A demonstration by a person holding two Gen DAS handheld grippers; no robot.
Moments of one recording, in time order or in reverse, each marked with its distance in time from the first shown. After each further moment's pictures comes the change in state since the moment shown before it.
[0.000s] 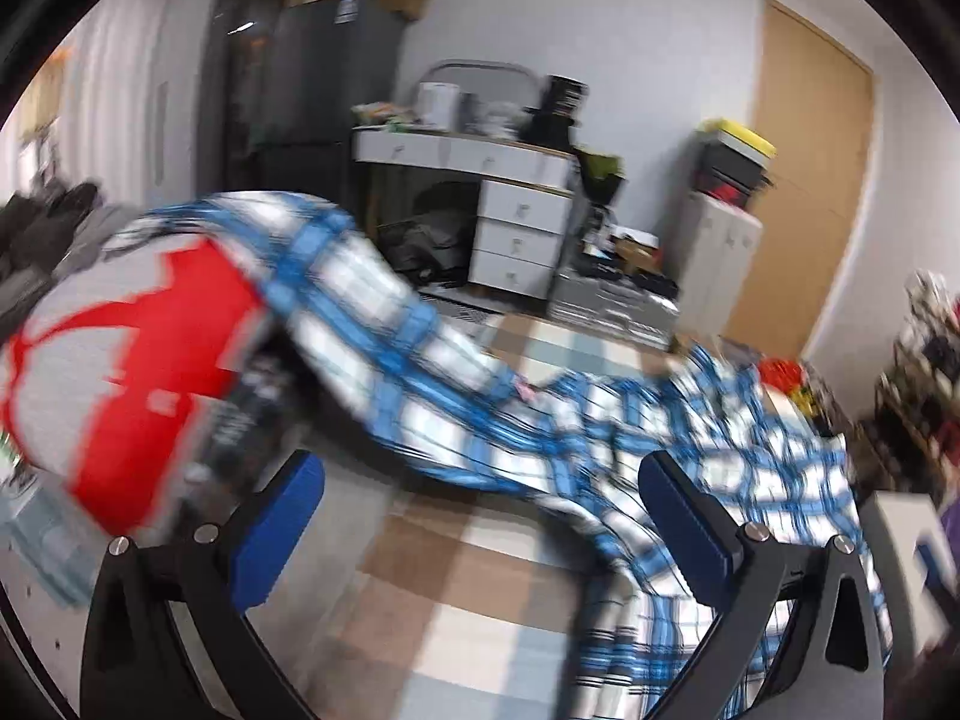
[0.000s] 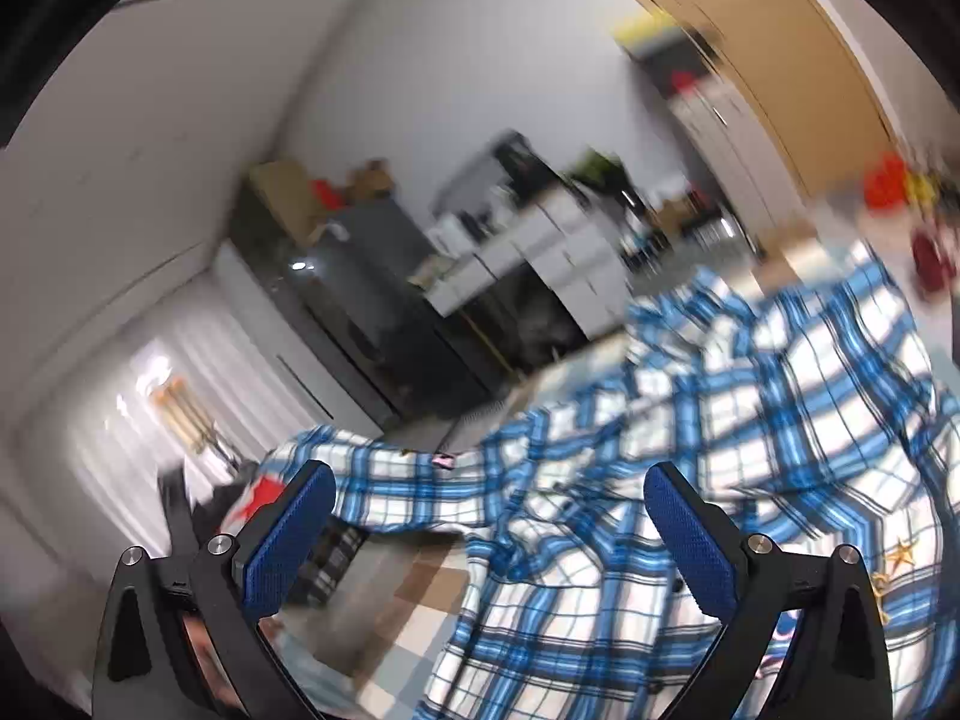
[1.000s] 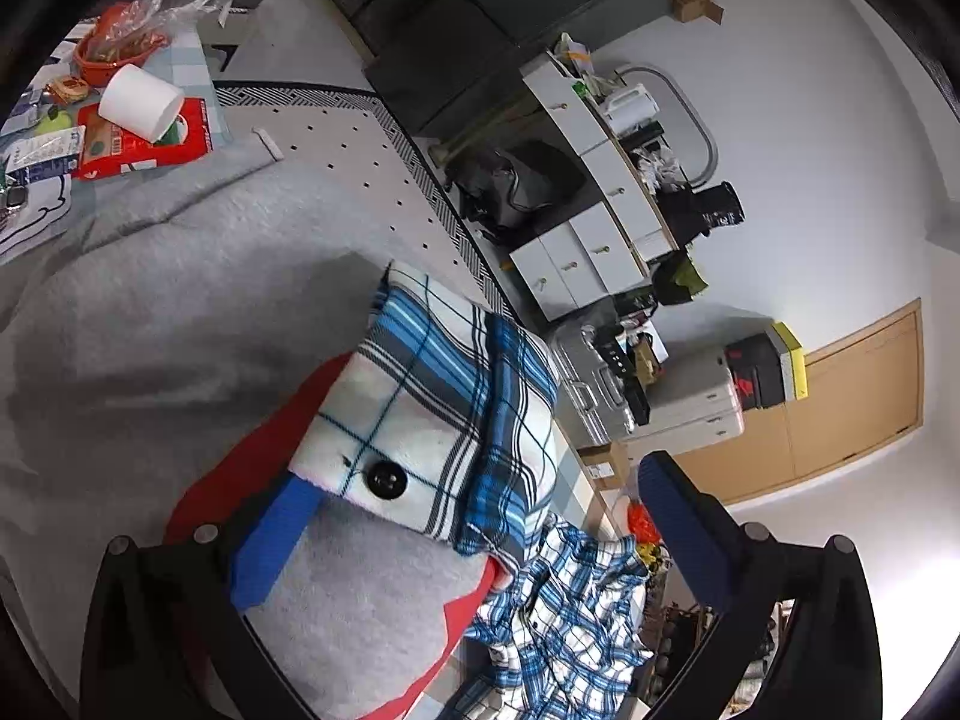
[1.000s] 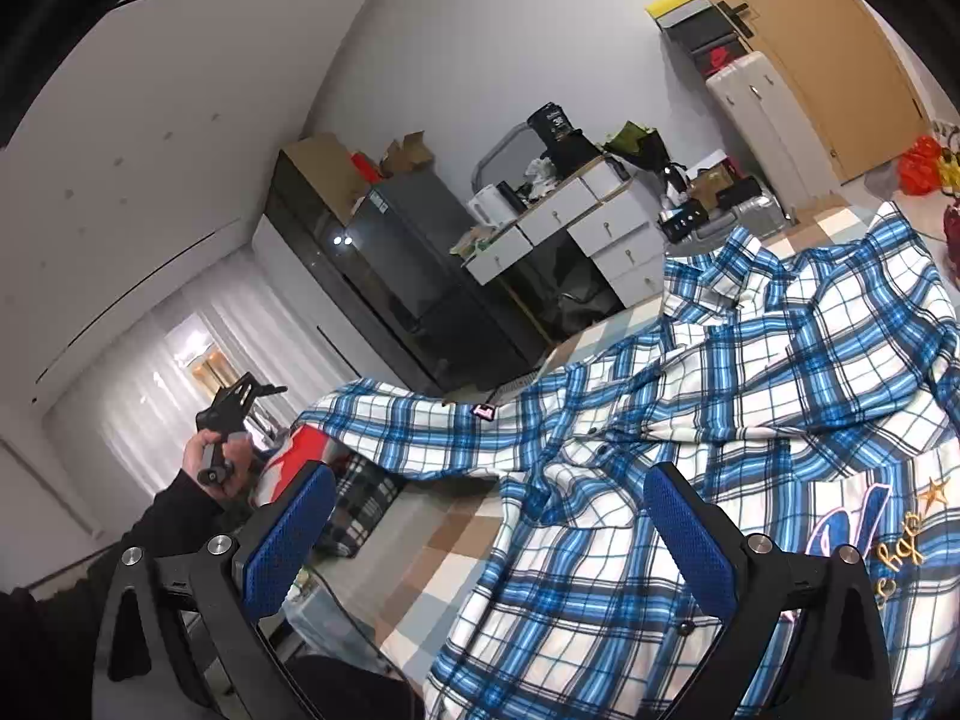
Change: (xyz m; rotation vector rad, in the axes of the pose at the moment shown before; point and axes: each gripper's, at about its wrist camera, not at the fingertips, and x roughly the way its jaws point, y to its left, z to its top) left arm 0.055 0.187 0.118 -0.716 0.222 -0.171; right arm -0.005 -0.013 -0.016 0.062 0.112 0.089
